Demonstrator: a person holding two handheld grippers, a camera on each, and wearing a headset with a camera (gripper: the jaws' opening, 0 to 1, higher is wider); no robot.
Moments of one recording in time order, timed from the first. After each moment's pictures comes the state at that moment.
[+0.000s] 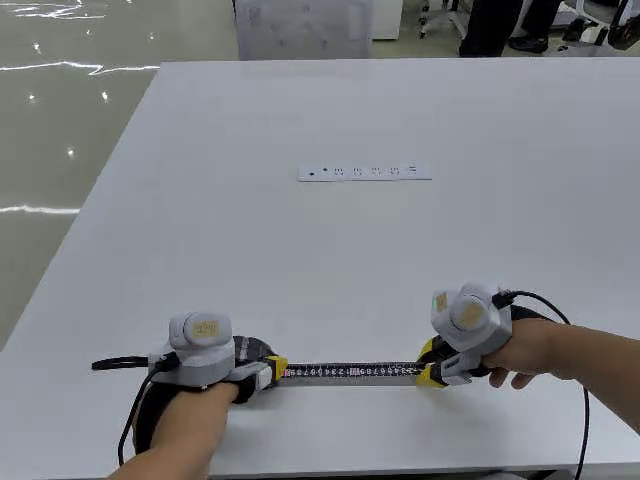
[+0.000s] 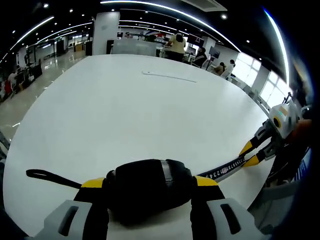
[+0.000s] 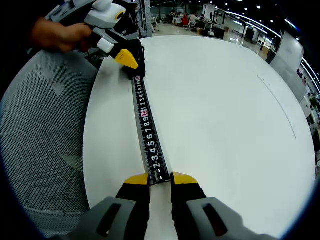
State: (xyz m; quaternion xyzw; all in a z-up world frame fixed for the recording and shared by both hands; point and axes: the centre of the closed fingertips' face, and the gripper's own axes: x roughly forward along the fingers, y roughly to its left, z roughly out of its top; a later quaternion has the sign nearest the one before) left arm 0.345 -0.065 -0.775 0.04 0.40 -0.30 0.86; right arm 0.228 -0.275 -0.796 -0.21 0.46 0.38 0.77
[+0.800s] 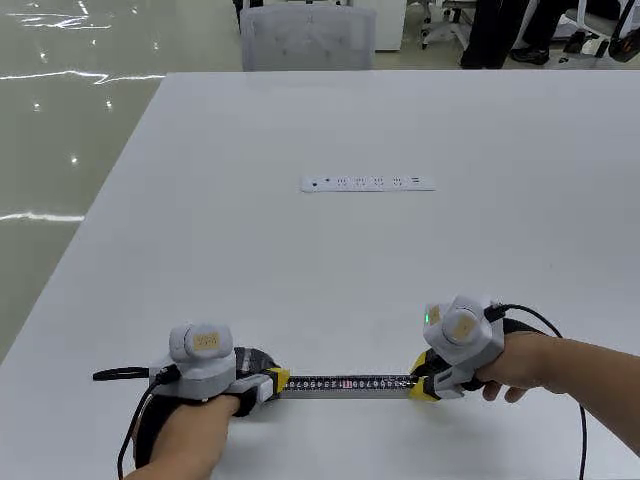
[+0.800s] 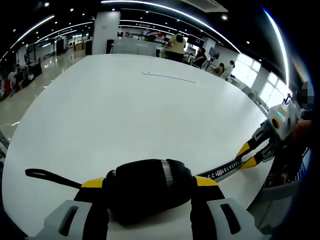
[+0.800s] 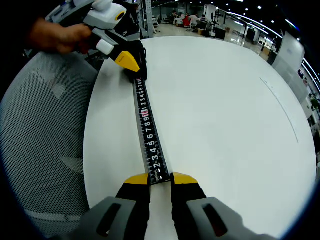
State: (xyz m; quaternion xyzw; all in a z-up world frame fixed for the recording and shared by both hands) left arm 0.345 -0.066 -0.775 0.03 0.41 -0.30 0.86; right arm 0.233 -0.264 -0.798 -0.21 0.46 0.39 0.77
